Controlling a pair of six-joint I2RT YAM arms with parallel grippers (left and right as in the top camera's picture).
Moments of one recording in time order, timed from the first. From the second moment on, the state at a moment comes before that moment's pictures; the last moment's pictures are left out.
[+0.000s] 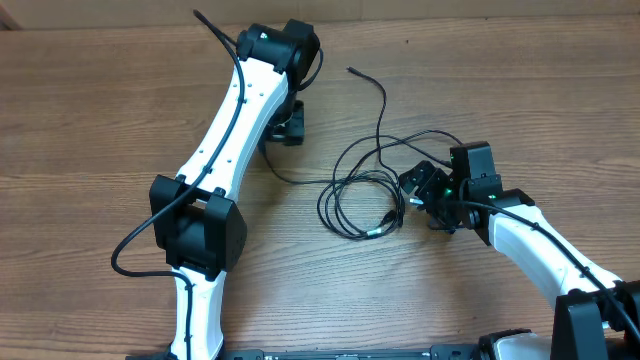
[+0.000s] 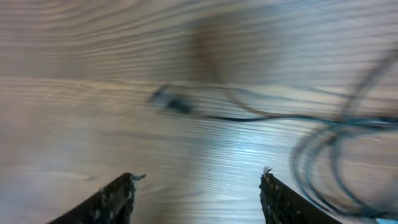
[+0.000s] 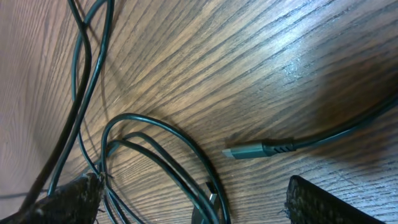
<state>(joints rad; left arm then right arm) -0.38 2.20 2.18 -1.59 -0.13 -0.35 0.18 1.48 0.72 -0.33 -0.27 0.91</state>
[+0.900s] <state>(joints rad) -0.48 2.19 1.85 -1.22 0.37 -0.12 0.11 1.48 0.72 -0.30 -0.19 0.84</state>
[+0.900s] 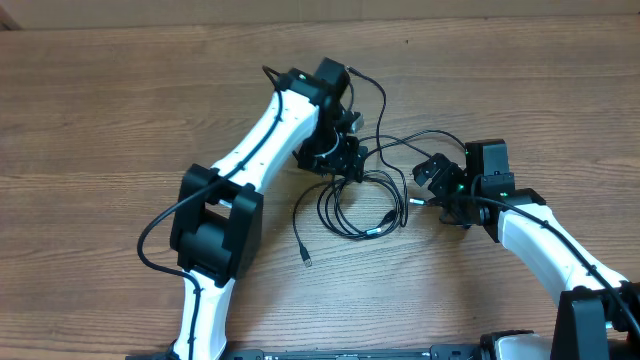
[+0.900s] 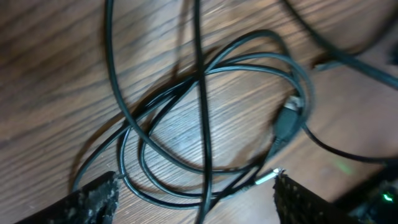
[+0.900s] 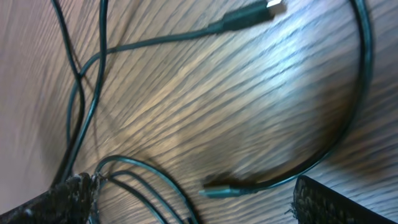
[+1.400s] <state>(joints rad) -0.31 2.19 1.85 -1.22 0.03 -0.35 0.11 1.48 0.72 -0.41 -0.05 0.81</state>
